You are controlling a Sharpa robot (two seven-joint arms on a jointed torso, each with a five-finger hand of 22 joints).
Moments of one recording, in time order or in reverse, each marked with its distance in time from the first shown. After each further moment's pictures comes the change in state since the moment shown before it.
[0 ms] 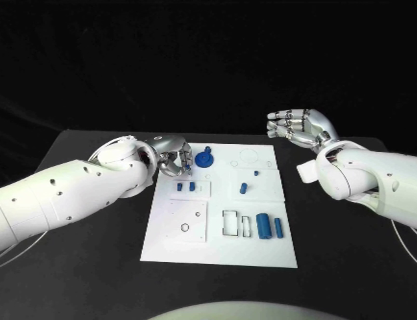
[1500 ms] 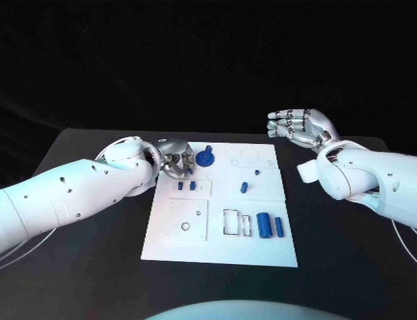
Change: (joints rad) left arm -0.007 0.037 -0.003 -0.048 0.009 0.055 -0.008; left_hand -0.004 -0.004 0.000 0.000 0.000 0.003 -0.004 -0.004 -0.001 0.004 -0.004 -0.006 0.000 0.000 0.000 0.000 -0.009 0.000 0.000 0.000 0.000 0.000; right arm -0.002 0.003 0.000 -0.001 0.000 0.000 0.002; right_hand 0.000 0.000 0.000 0.000 0.000 0.000 0.000 0.000 0.000 0.000 0.000 0.000 0.000 0.000 0.000 0.000 0.000 0.000 0.000 0.000 0.000 0.000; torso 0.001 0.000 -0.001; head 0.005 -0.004
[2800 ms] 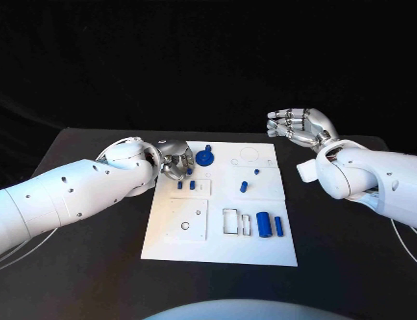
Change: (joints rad) left arm -0.002 0.007 -0.004 -0.012 0.005 0.023 -0.010; left_hand -0.036 -0.036 -0.017 -0.011 -0.004 -0.063 0.041 -0.091 -0.033 -0.049 0.042 -0.090 -0.016 -0.042 0.034 -0.018 -0.089 0.000 -0.049 0.019 -0.047 -0.082; right arm -0.001 0.001 0.000 -0.003 0.000 0.001 0.000; right_hand -0.005 0.005 0.000 0.000 0.000 0.000 0.000 0.000 -0.002 0.000 0.000 0.000 0.000 0.000 0.000 0.000 -0.002 0.000 0.000 0.000 0.000 -0.005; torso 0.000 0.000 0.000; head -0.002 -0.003
